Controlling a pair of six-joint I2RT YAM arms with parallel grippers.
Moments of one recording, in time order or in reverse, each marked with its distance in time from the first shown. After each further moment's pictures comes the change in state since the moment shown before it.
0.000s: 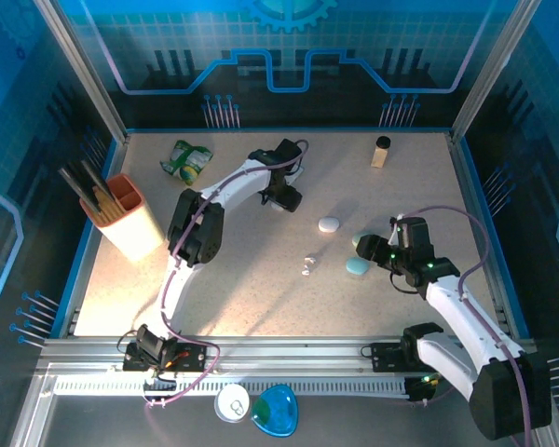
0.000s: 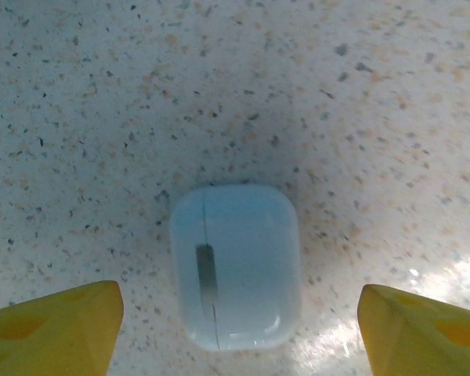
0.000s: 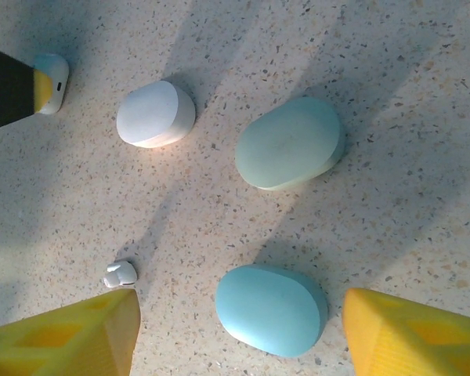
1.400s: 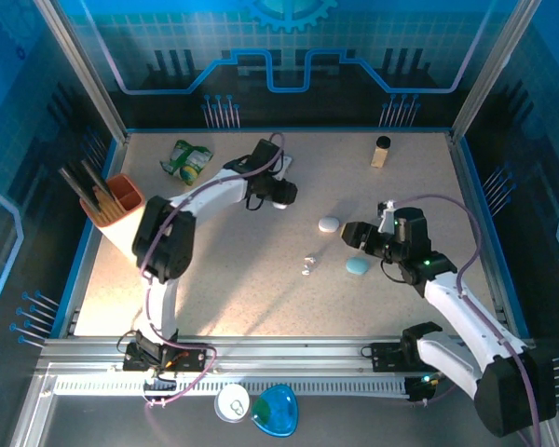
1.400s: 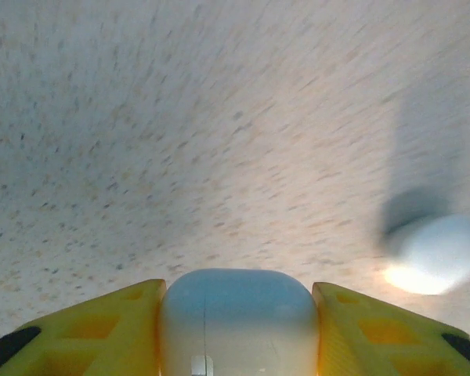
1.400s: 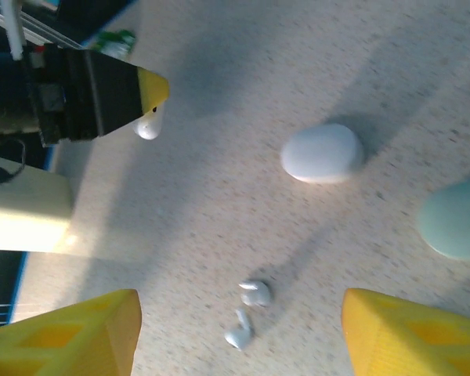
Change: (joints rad) left arm 0.033 -0.389 -0.497 0.455 0.266 -0.229; right arm 0.068 0.031 0.039 0.242 -0.188 0.056
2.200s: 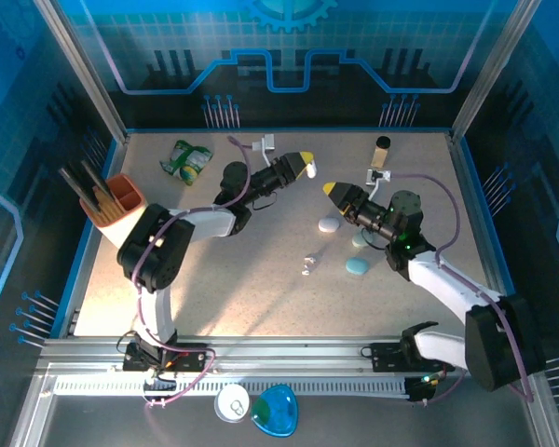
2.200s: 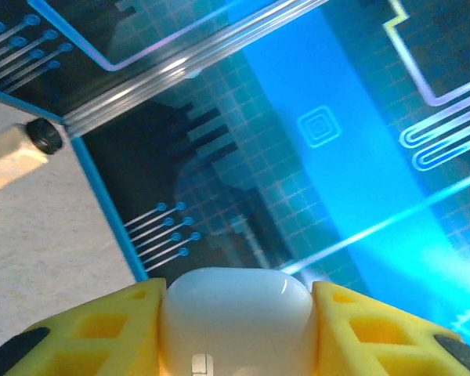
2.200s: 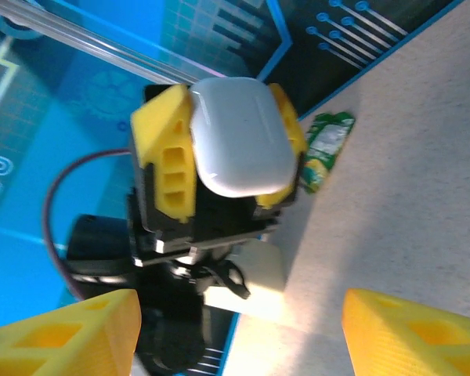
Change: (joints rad) left arm 0.003 -0.044 -0.467 1.596 0.359 -1.030; right arm 0.043 0.275 0.031 0.811 -0.200 0.510
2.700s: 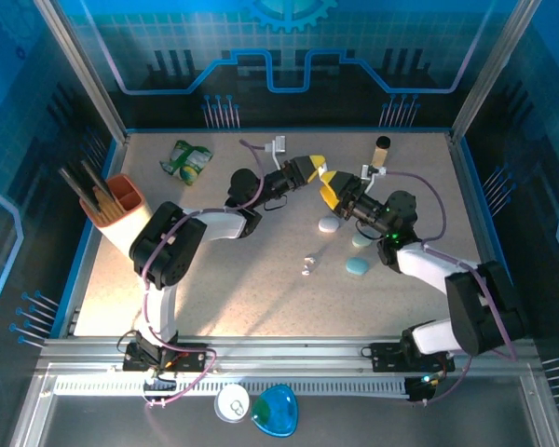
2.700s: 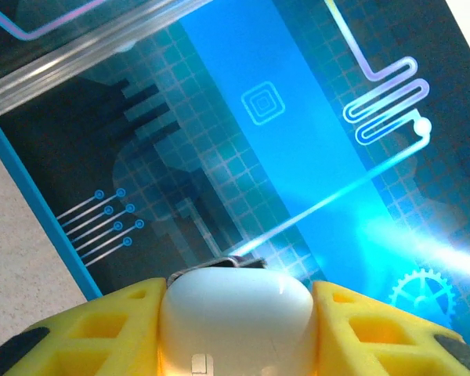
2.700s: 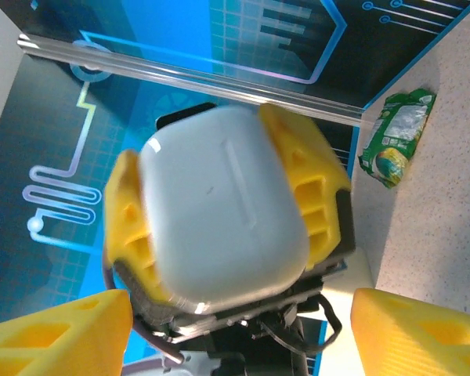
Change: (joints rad) left arm -0.065 0.047 0.037 0.142 0.031 -0.066; right arm -0.002 0.200 0.000 0.372 -0.044 0.305
